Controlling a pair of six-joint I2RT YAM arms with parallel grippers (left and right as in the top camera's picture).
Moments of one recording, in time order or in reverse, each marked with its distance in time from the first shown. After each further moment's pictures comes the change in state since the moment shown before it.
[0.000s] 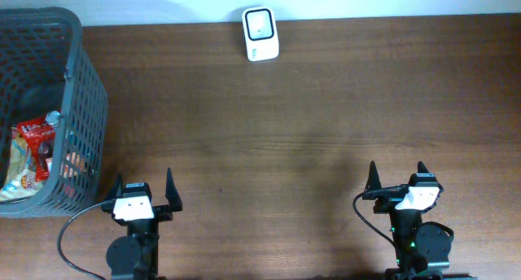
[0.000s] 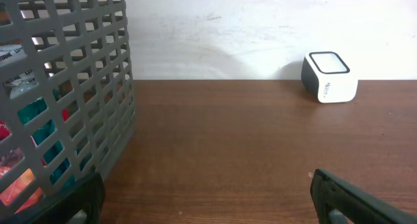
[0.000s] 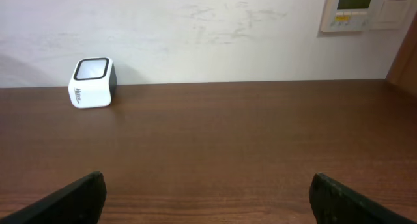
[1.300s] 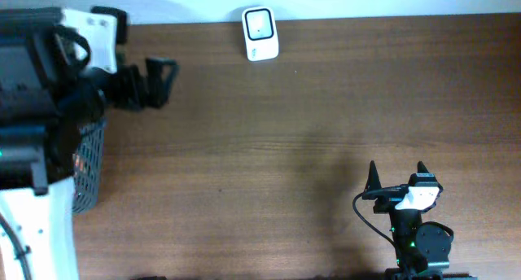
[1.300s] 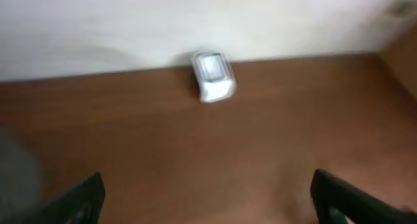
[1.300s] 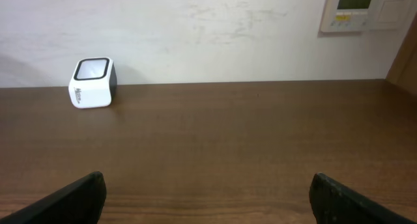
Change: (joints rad) left arm 0.016 1.378 1.882 -1.032 0.443 -0.005; right arm 0.000 0.000 0.000 0.000 0.000 0.000
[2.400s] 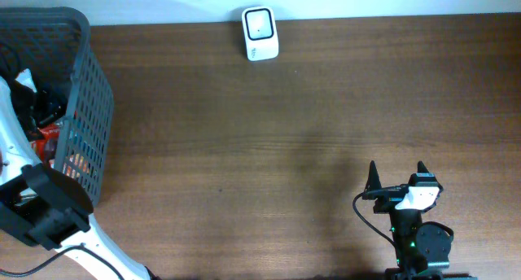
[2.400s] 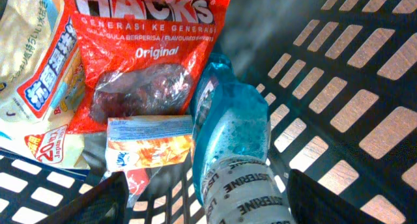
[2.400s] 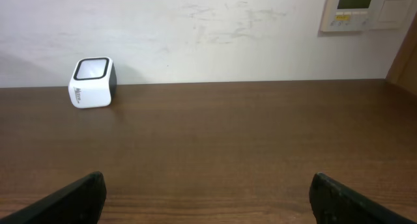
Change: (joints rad) left arm 0.473 0.747 0.317 -0.471 -0.321 -0.077; right arm 0.000 0.000 0.000 0.000 0.000 0.000
